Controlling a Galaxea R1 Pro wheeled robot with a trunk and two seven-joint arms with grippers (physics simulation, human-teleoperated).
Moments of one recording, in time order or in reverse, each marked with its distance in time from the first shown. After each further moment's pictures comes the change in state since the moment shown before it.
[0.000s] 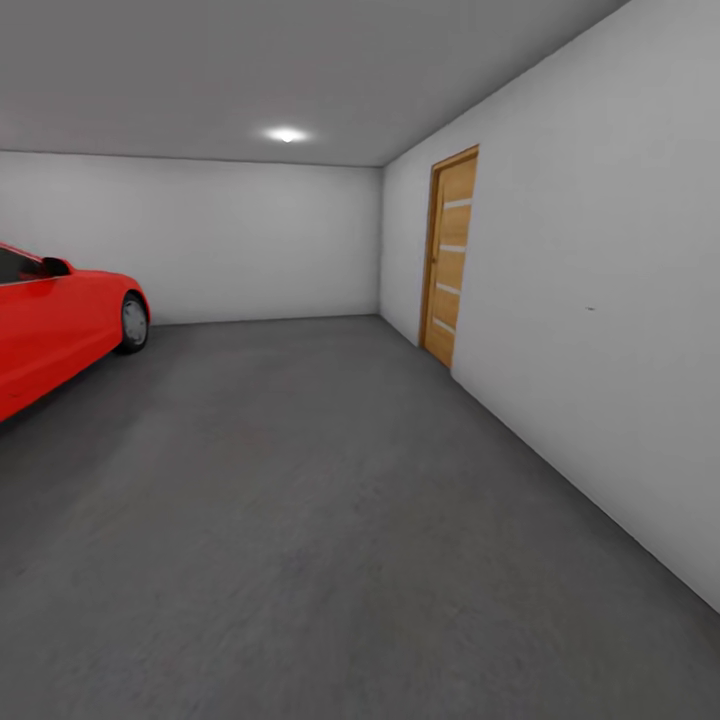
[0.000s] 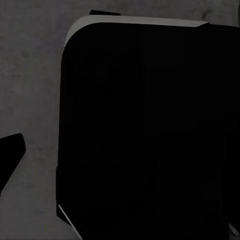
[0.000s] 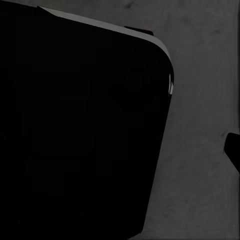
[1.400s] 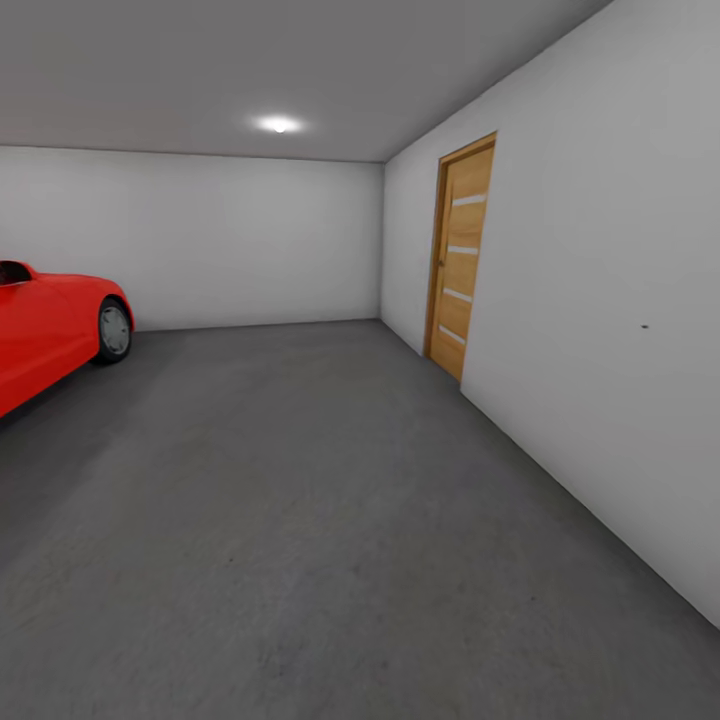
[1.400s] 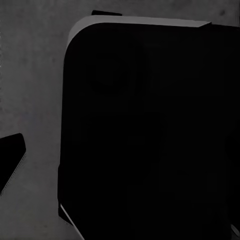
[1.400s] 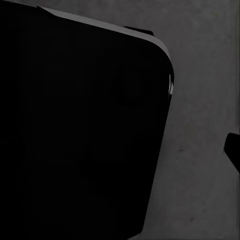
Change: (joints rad) left arm 0.000 0.003 0.000 0.000 0.001 0.000 0.001; right arm 0.000 0.000 0.000 0.000 0.001 0.000 0.000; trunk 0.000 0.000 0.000
